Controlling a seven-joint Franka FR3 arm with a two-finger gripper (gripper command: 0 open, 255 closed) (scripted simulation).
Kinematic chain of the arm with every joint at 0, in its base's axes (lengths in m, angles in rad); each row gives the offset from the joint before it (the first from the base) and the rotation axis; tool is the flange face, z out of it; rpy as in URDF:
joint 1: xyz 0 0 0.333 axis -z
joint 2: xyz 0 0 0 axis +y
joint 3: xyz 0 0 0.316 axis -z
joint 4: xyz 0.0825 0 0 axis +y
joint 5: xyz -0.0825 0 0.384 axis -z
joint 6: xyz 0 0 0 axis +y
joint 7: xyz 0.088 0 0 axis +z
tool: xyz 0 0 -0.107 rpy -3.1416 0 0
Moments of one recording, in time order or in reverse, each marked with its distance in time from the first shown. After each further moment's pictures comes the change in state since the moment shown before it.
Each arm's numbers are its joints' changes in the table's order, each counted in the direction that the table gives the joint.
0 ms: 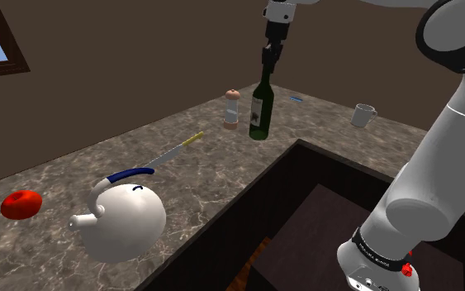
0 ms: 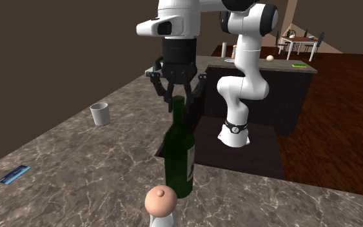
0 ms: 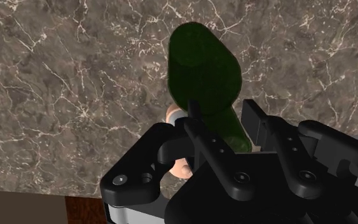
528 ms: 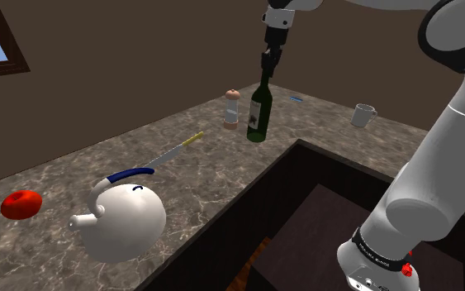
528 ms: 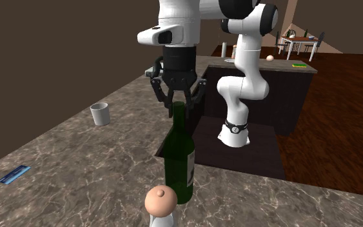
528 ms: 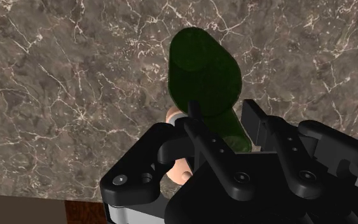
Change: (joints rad) arm -0.001 -0.009 -0.001 0.051 0.002 -0.044 -0.001
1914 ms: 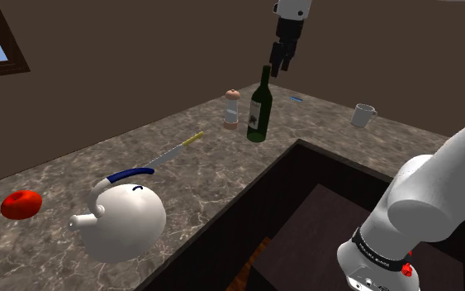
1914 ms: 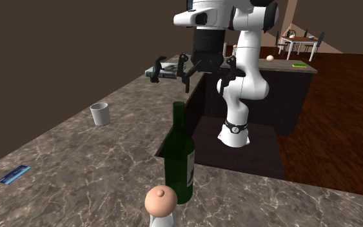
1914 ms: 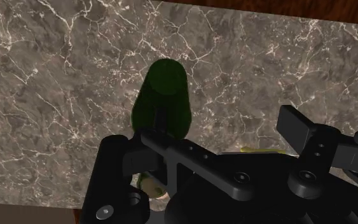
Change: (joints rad) arm -0.031 -0.260 -0.064 0.208 0.073 0.041 -0.142
